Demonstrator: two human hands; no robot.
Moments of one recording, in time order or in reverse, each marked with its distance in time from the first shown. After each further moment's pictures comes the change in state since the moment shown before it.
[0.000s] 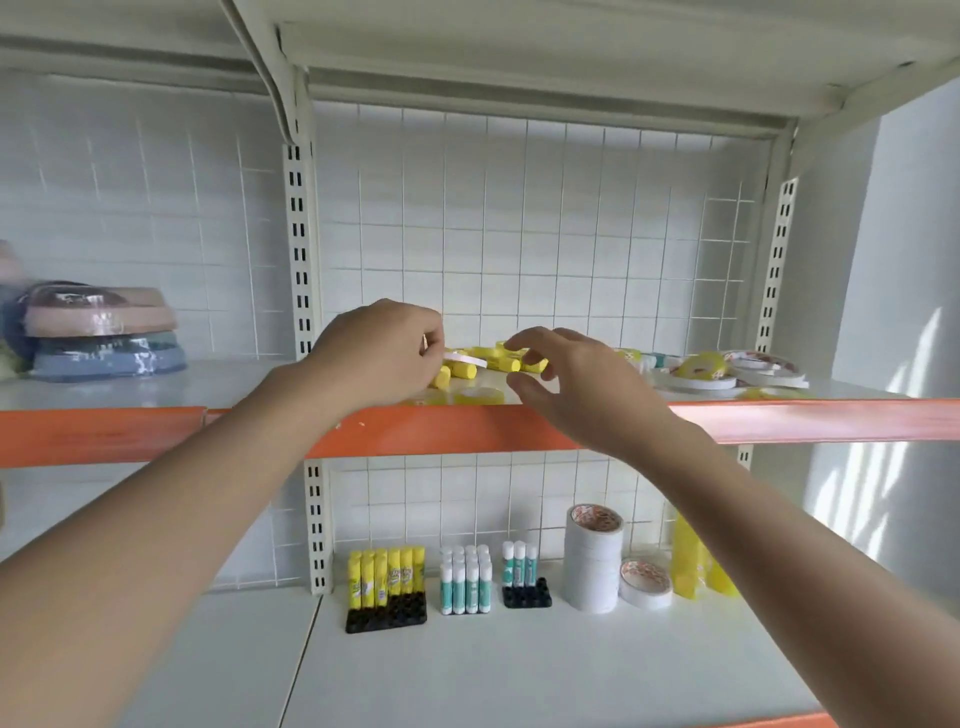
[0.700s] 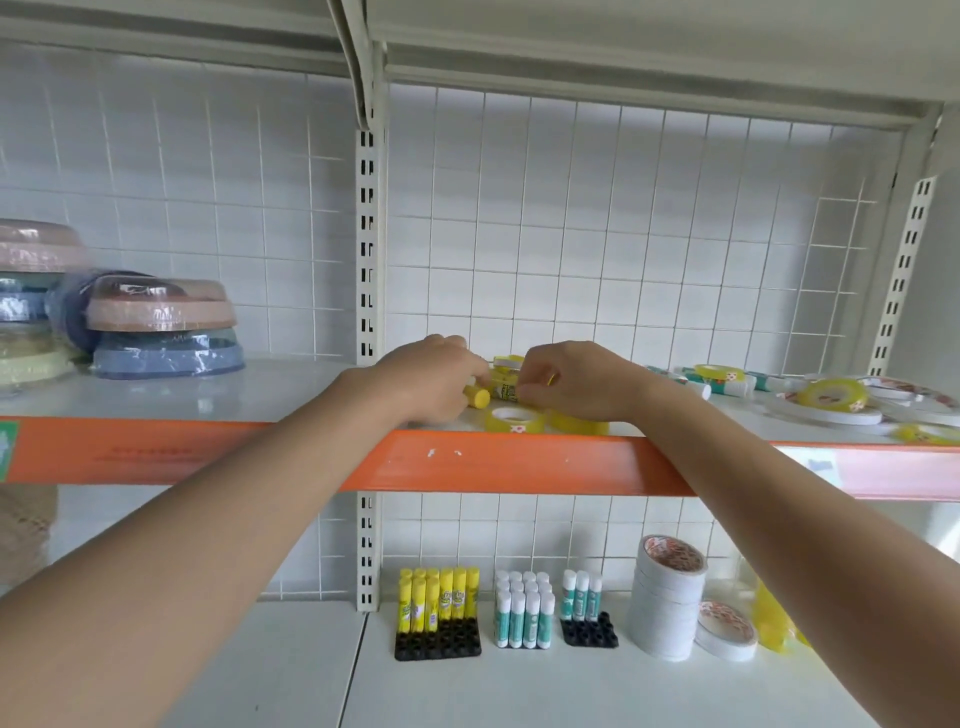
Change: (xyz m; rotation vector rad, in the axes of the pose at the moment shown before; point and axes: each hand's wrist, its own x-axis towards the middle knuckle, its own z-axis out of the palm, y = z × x) left_hand 0.041 -0.085 0.047 0.099 -0.330 0.071; right_hand 0.112 -0.005 0.078 0.058 -0.398 0.011
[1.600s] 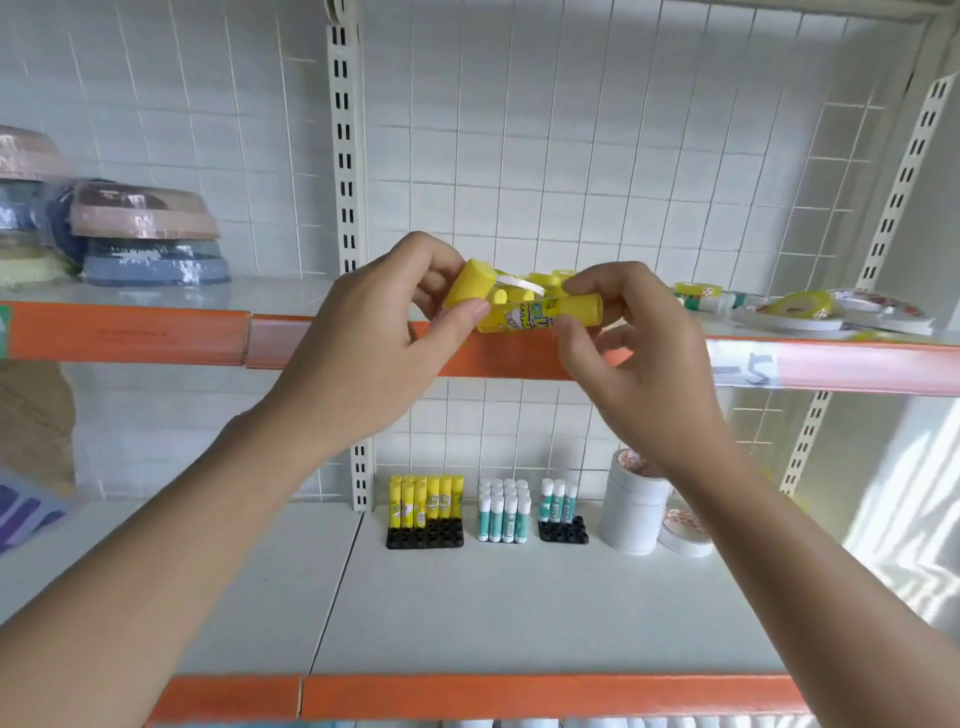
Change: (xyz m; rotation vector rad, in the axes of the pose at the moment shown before) left_hand -0.123 0.081 -0.005 -0.632 0.721 0.081; right_hand -0.141 -0.027 0.021 0.492 0.772 -0.283
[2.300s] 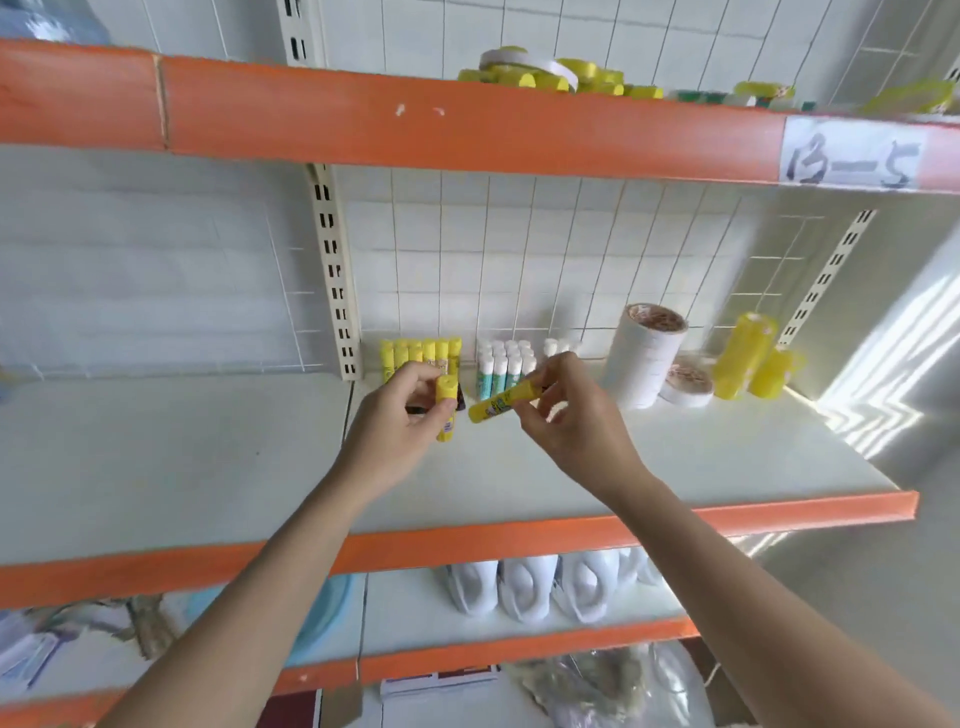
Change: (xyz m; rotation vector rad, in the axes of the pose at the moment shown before) left_hand -0.174 -0.147 0.105 -0.311 -0.269 -0.589; right_hand -0.176 0.093 0.089 -0.113 -0.303 0.506
